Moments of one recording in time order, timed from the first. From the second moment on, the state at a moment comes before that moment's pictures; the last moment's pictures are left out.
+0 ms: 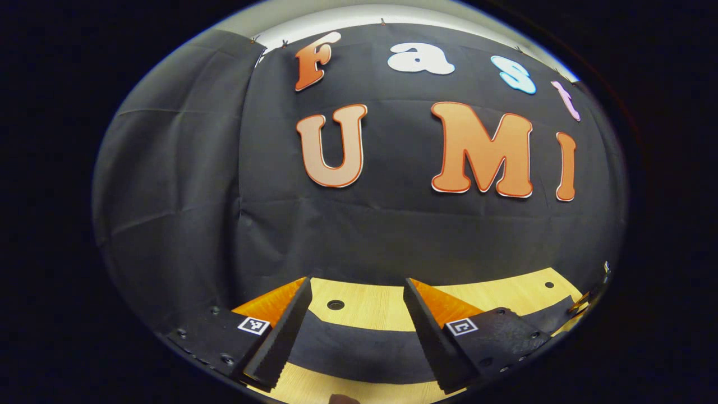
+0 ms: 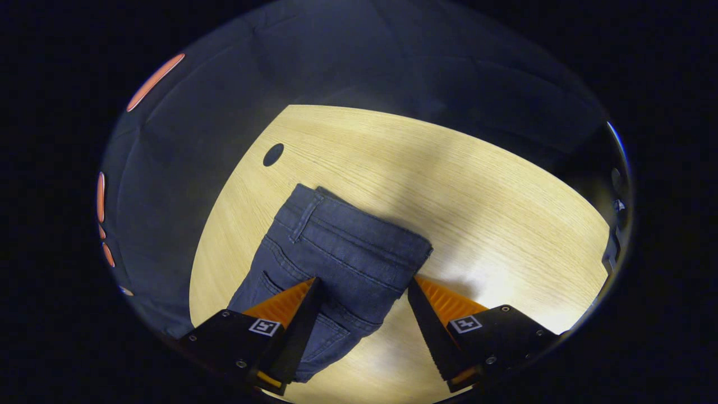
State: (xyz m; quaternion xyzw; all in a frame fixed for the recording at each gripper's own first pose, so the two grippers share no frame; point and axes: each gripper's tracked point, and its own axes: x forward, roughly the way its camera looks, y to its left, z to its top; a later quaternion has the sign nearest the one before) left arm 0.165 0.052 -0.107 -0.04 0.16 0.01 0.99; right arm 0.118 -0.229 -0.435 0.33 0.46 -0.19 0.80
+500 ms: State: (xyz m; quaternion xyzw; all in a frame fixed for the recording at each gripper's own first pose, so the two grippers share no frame) left arm 0.122 -0.001 -0.101 -0.02 0.17 -0.02 0.98; right arm 0.130 -0.209 -0.410 0.39 0.38 -0.17 0.82
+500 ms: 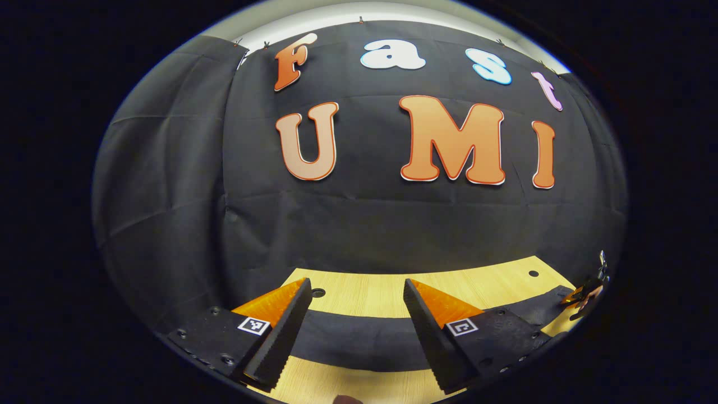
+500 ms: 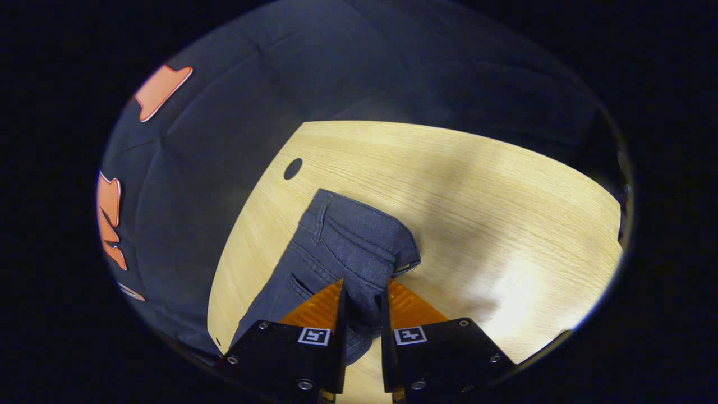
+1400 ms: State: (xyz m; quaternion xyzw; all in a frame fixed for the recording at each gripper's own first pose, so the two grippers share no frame) left arm 0.089 0.059 -0.092 -0.04 0.13 -0.02 0.99; right arm 0.122 -0.048 -0.234 0.15 0.25 -0.04 0.96
